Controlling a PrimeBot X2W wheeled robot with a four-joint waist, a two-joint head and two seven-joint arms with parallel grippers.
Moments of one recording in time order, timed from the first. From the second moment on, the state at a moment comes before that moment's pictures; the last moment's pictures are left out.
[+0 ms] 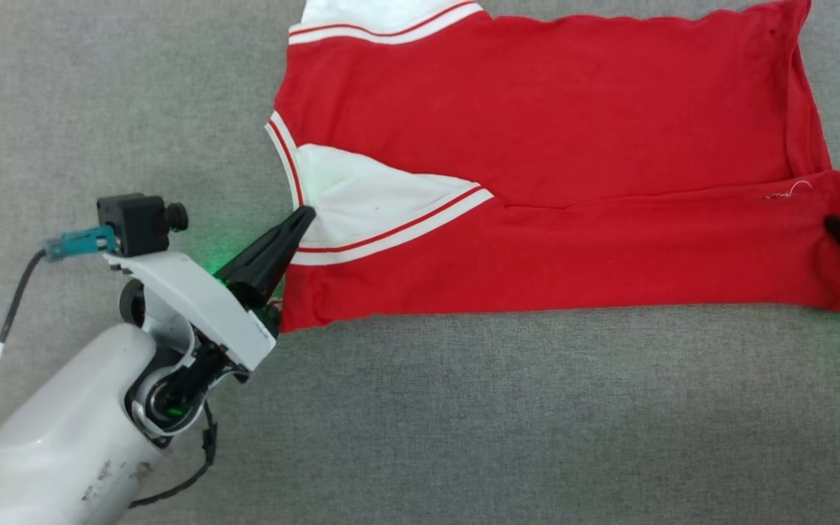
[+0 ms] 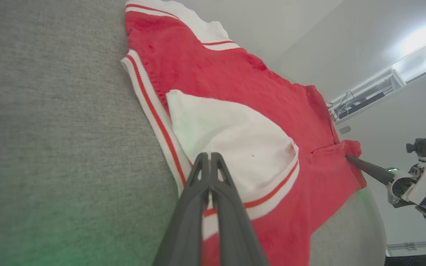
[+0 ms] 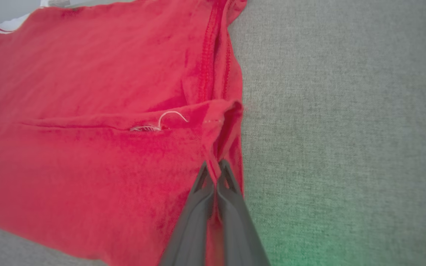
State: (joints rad) left arm -0.71 0.62 -0.79 0.30 -1.34 -0.13 -0.09; right arm -0.57 -0.77 0.49 0.37 1.02 0.13 0.10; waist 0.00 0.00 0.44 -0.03
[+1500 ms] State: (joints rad) left arm -0.84 0.81 -0.98 0.14 -1.38 0.12 0.58; right arm -0.59 -0.74 0.48 0.29 0.86 0.13 0.15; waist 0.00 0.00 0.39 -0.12
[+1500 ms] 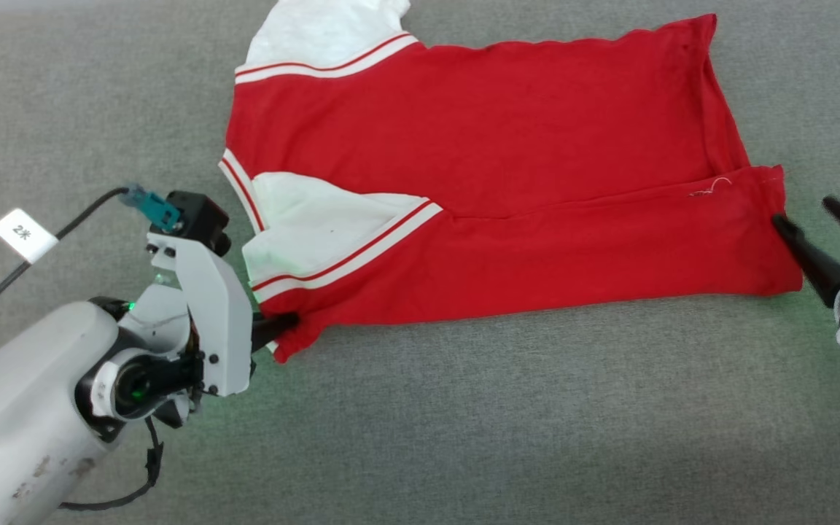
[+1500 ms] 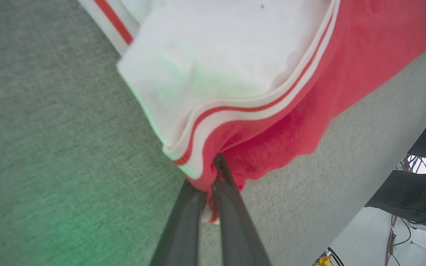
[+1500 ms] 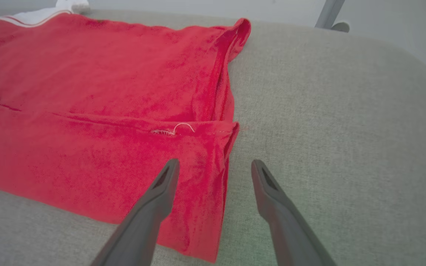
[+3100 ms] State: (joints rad) left arm -0.54 1.03 -0.88 -0.21 -1.38 0.19 0.19; right arm -0.23 -0.83 0.26 0.06 0.79 0.13 0.19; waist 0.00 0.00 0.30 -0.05
